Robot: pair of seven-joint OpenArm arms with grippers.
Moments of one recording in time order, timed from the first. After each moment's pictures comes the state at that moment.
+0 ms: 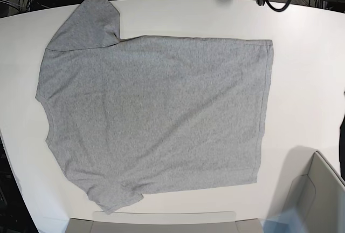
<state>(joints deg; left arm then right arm) 54.7 1.6 -14.1 78.0 2.6 -2.4 -62.0 -70.8 33.2 -6.5 93.9 52.4 4.9 48.9</state>
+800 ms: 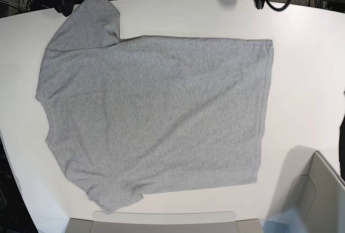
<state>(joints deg) 53.1 1.4 -14.1 78.0 2.7 -2.4 -58.1 -53.2 32.4 -6.7 89.6 66.4 4.6 28.8</state>
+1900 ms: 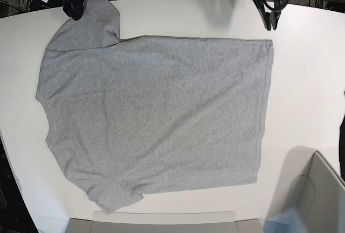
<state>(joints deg) 53.5 1.3 -14.0 96.8 -5.0 -2.6 -38.5 -50.2 27.1 -6.5 88.3 65.3 7.3 24.7</state>
